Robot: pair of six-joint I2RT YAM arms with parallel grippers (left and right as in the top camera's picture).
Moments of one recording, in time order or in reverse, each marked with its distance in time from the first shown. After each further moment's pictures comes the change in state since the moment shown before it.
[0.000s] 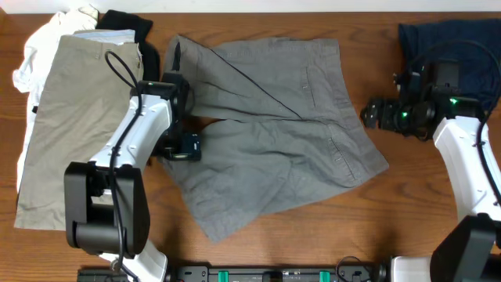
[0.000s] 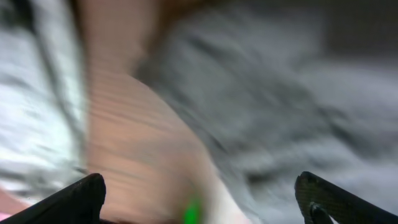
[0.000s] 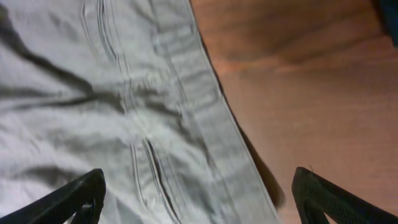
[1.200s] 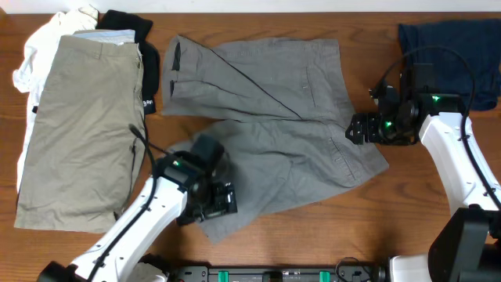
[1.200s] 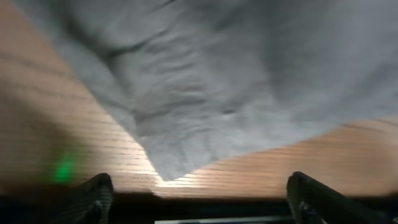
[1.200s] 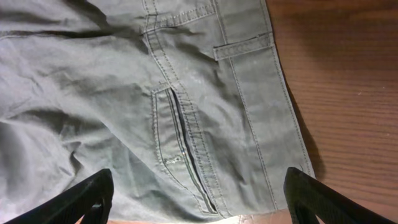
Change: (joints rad) left arm -0.354 -0.498 -0.505 0.172 0.291 -0.425; right arm 0.084 0.044 0.000 -0.113 -0.026 -0.053
